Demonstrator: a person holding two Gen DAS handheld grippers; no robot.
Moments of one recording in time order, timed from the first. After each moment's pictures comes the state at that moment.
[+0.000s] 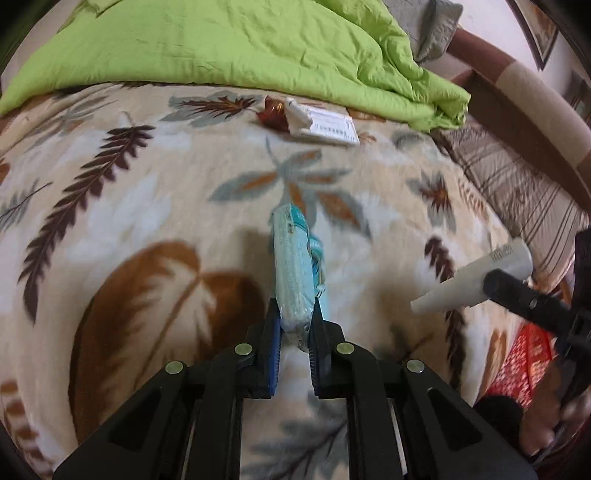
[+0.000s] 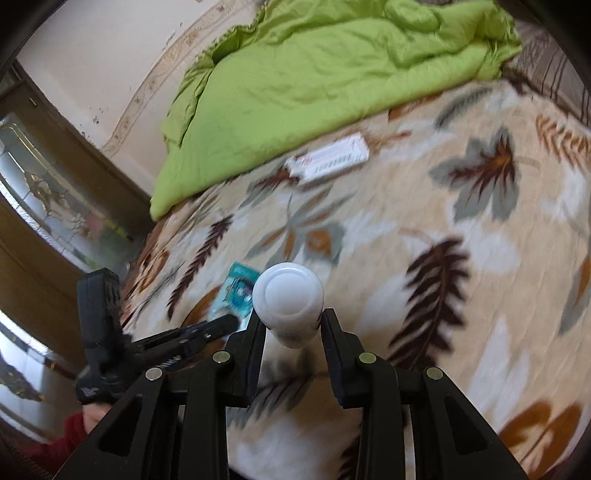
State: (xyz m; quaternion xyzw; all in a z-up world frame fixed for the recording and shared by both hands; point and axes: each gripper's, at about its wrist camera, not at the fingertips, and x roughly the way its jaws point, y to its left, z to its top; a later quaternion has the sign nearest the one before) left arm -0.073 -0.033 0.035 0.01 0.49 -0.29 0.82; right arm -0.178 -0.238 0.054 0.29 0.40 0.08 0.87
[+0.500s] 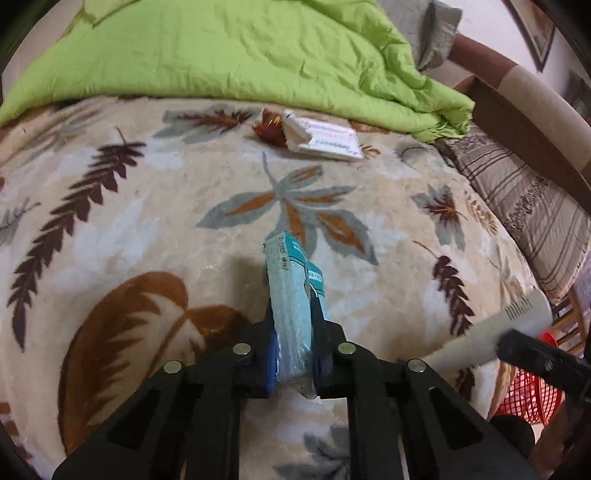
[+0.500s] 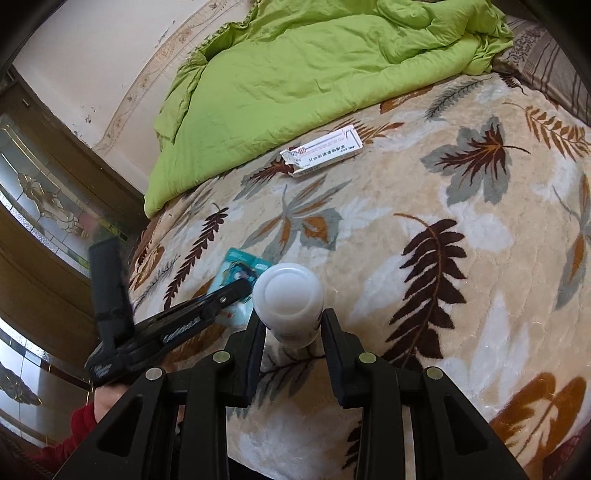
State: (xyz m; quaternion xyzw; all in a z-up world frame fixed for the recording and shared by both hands) left arm -0.061 -0.047 0.034 0.00 0.46 -0.29 0.84; right arm -0.188 -0.232 0.057 0.29 0.40 0.05 0.87
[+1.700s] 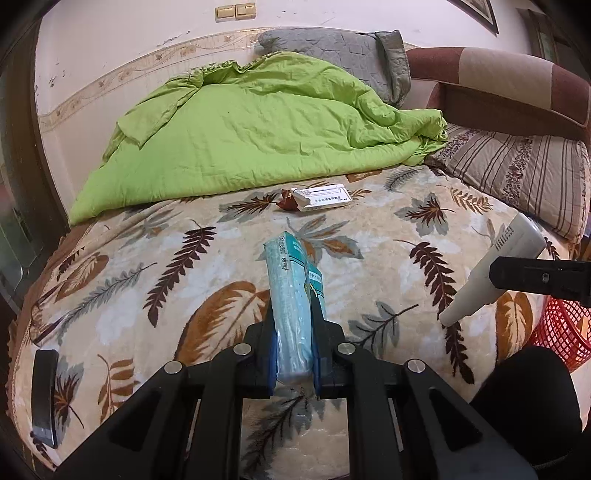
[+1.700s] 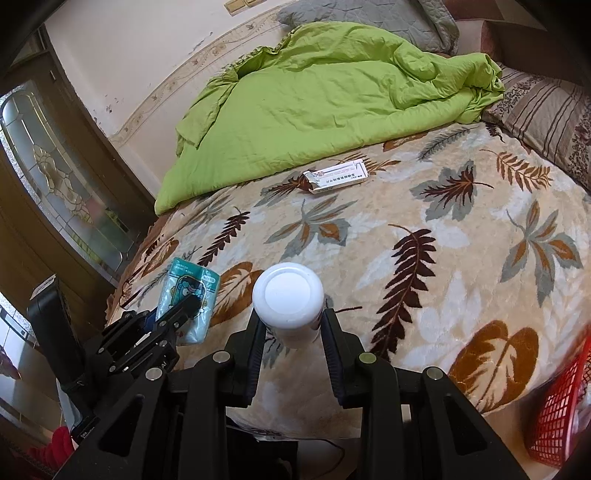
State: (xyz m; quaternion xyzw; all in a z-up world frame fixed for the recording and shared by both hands) left arm -0.201 -0.013 0.105 0.13 0.30 -0.23 0.92; right arm -0.269 -0.192 0.113 0.23 0.36 0.03 0.90
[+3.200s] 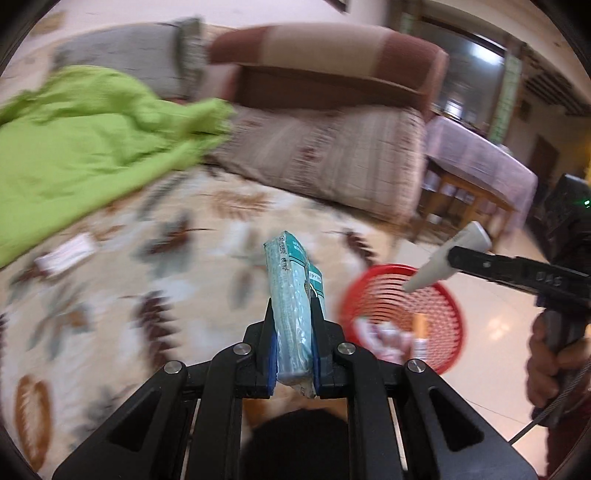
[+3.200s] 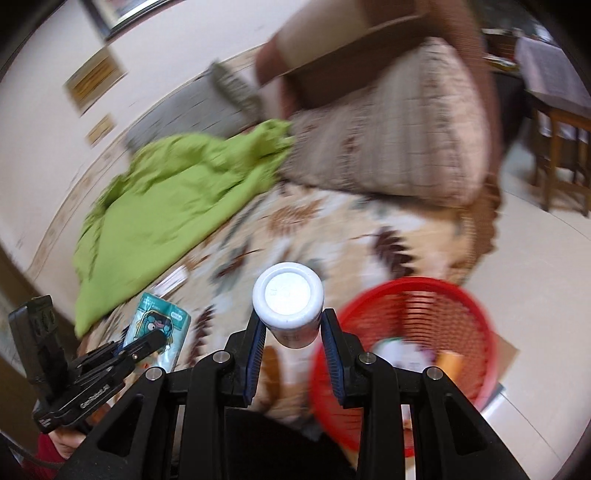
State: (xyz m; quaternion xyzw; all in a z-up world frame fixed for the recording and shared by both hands) left arm -0.285 -0.238 0.146 0.14 0.34 -0.56 0.75; right arm -0.486 -0.399 0.152 0.33 0.26 -0.24 0.87
